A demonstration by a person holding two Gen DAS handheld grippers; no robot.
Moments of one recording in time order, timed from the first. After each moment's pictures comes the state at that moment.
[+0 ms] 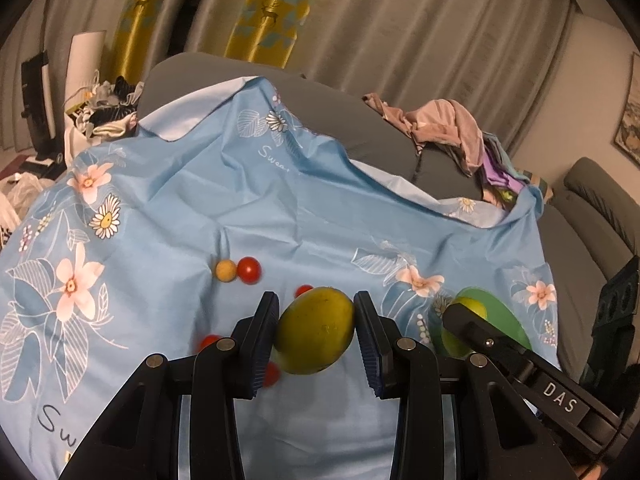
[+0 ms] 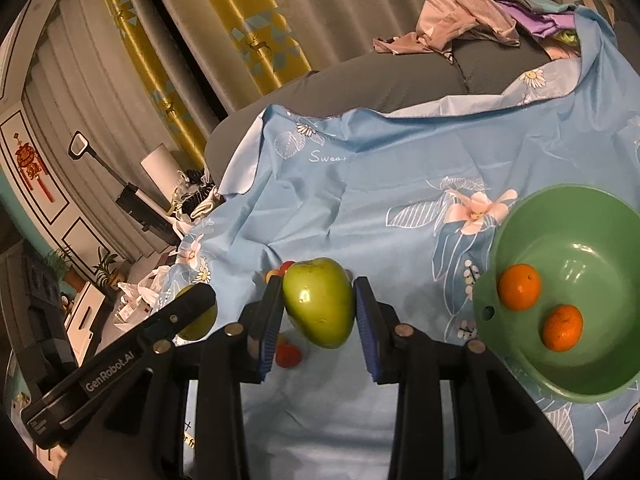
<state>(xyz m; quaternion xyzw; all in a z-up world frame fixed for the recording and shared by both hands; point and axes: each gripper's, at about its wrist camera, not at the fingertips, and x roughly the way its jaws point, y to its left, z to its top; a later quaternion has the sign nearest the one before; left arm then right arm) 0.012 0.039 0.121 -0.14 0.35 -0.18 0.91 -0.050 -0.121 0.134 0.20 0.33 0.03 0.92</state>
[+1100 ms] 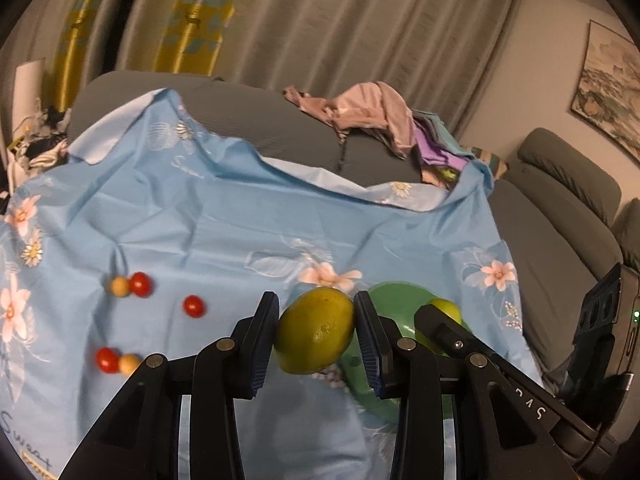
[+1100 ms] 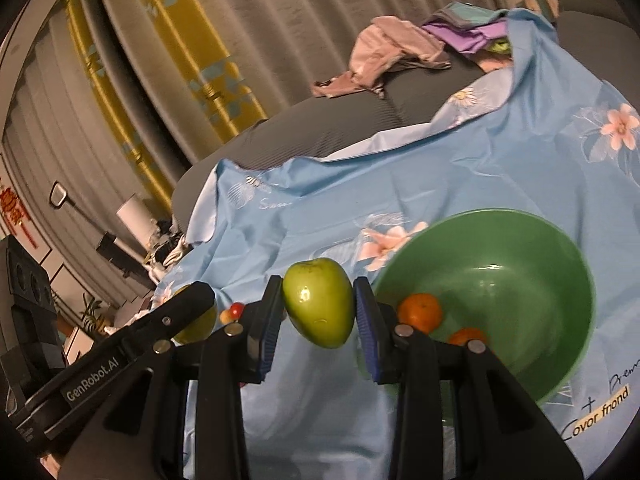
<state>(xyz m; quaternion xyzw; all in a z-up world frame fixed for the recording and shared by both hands) -0.002 -0.069 0.146 -0.10 0.34 -0.26 0.90 -0.096 -0.209 0.148 0.24 0.28 -0.04 0.93</state>
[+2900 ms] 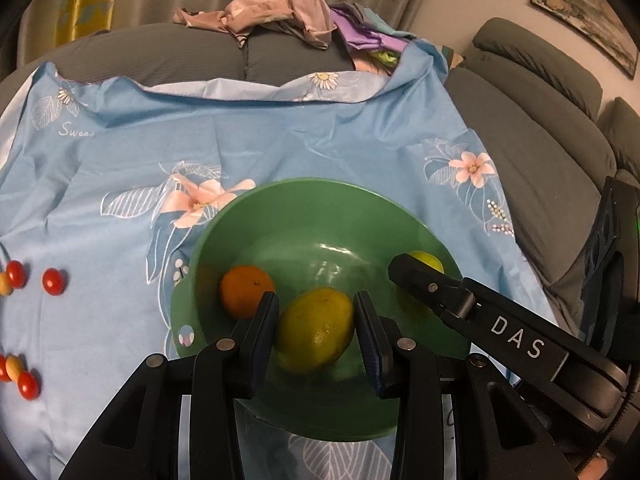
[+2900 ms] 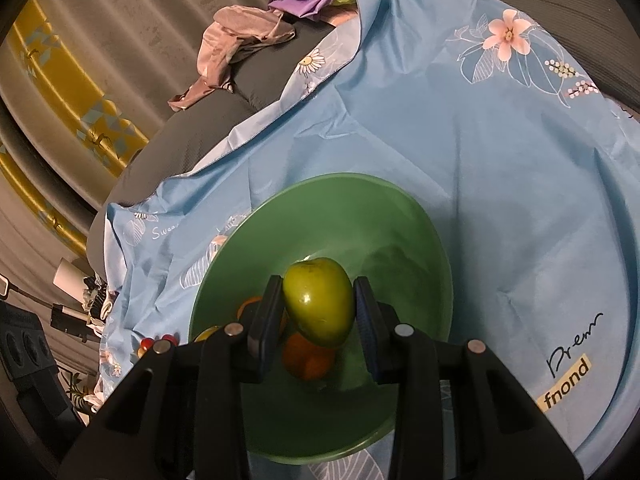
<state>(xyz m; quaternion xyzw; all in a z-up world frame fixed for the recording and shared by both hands) -0.005 -0.211 0.084 0.01 0.42 -0.35 0.84 -0.120 -0.316 0.096 0.34 0.33 -0.19 0.86</state>
